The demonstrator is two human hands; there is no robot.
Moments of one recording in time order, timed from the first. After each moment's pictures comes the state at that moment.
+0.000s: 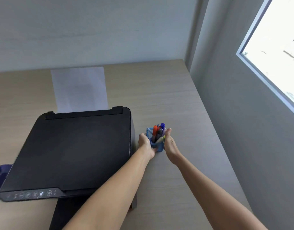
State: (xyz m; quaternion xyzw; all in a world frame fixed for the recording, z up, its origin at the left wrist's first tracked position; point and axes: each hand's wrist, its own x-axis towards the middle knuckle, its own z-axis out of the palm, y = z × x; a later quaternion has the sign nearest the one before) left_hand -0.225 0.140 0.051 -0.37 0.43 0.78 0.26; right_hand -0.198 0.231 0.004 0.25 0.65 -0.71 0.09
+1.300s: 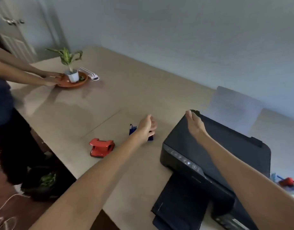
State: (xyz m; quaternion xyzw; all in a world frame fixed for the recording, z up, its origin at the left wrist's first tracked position) left_hand -0.149 -0.339 0.169 -0.35 0.55 0.76 0.01; right_hand -0.233 -0.163 0.162 -0.08 0.87 -0.48 0.10
